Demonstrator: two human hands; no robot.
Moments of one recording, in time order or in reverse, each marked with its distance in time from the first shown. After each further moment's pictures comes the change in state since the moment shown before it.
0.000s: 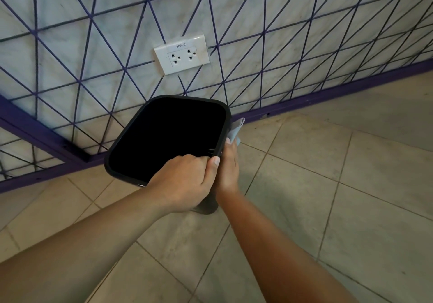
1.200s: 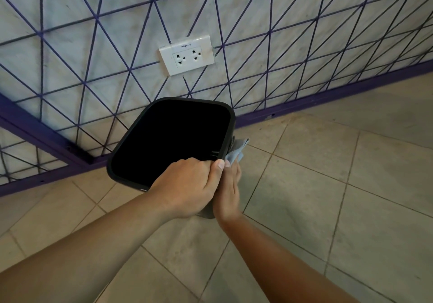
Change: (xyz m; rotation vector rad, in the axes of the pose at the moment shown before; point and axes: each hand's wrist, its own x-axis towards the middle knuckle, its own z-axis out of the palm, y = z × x) left_hand -0.004 -0.009 0.003 -0.049 0.070 0.050; right_hand -0.031 0.027 -0.003 -0.146 -0.081 -0.023
